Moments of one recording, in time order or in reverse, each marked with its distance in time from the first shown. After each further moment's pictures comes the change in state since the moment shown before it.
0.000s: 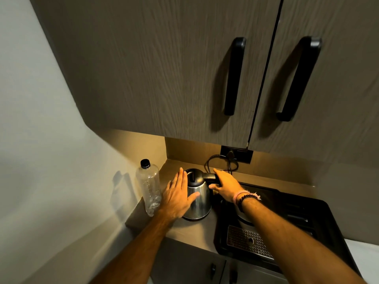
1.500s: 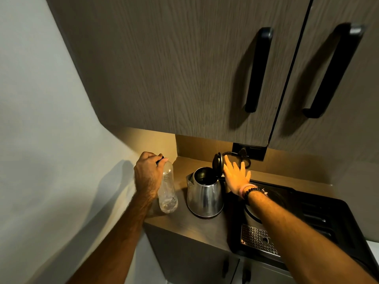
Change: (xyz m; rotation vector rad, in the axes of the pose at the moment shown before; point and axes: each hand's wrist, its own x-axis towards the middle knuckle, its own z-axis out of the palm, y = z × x) left_hand -0.003 -0.064 -0.101 -0.251 0.717 -0.200; right_hand 0.025 -0.010 0.014 -0.135 -0.009 0.138
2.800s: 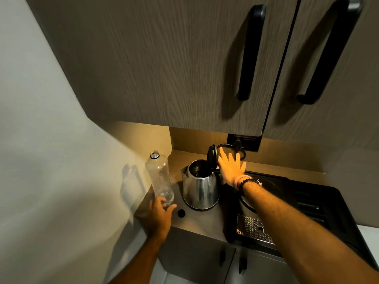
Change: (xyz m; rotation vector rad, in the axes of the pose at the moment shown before) left_hand -0.143 -0.055 0.066 0.001 -0.307 -0.380; right_hand 0.005 0.003 0.006 -0.010 0.041 -0.005
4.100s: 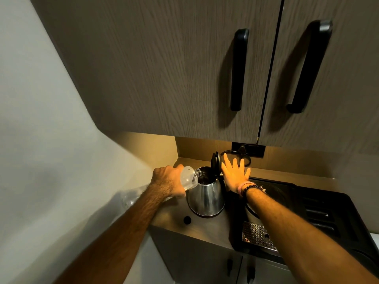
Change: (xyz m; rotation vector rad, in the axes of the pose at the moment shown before) left_hand 0.072 0.133 -0.082 0.865 -0.365 0.481; right_hand -0.001 0.000 -0.002 0.011 -0.025 0.009
